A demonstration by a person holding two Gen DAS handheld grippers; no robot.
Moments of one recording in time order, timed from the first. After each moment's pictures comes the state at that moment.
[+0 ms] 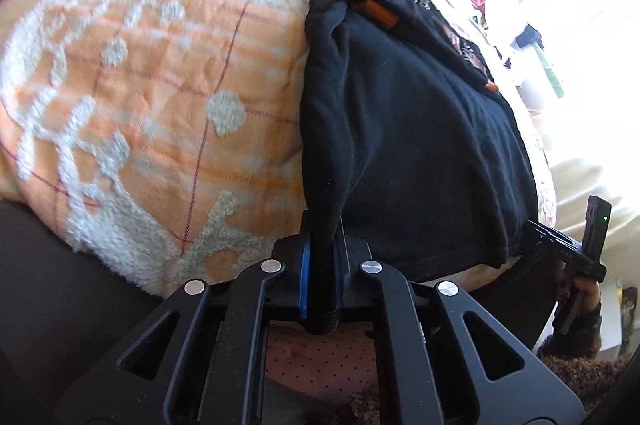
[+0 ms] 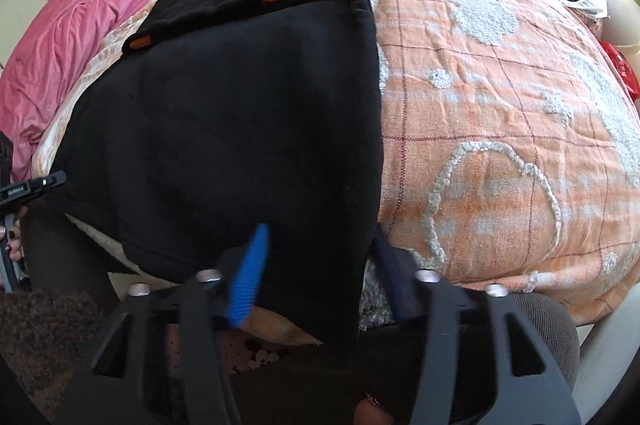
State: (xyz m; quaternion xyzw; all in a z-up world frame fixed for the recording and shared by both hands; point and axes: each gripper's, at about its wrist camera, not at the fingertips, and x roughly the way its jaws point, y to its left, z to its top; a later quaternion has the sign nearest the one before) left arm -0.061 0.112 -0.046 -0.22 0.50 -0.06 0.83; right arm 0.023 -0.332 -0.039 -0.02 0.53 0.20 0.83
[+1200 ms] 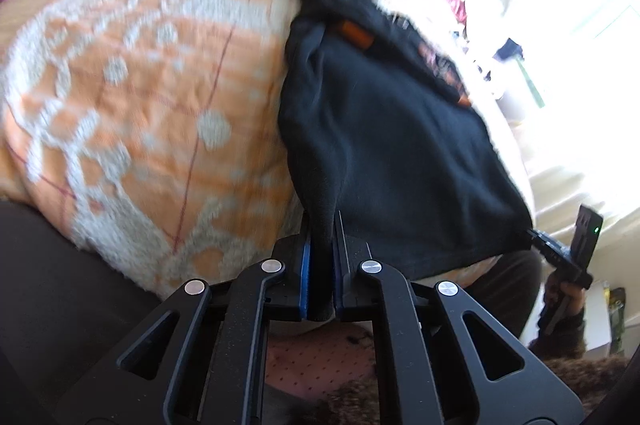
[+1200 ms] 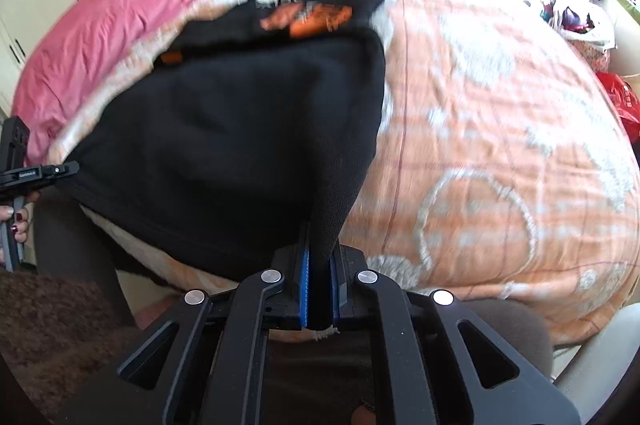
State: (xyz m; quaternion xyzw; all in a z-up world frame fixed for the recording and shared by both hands) left arm -0.071 0.118 -0.023 -0.25 0.46 -0.09 0.84; right arm -0.001 -0.348 -0.004 -0.01 0.46 0.24 0.86
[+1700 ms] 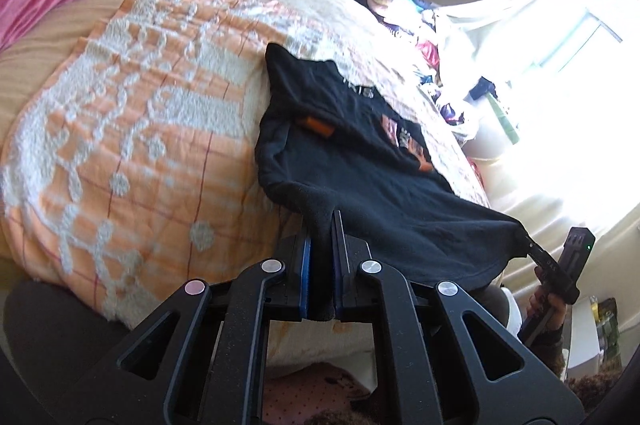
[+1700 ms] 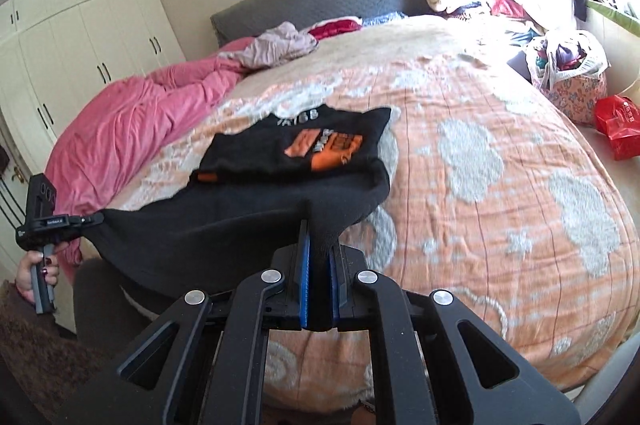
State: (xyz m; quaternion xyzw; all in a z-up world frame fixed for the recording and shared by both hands) left arm -0.059 0.139 0.039 -0.26 0.38 -0.10 0.88; right arm 0.019 -0.359 0.065 0.07 0.33 0.26 0.91
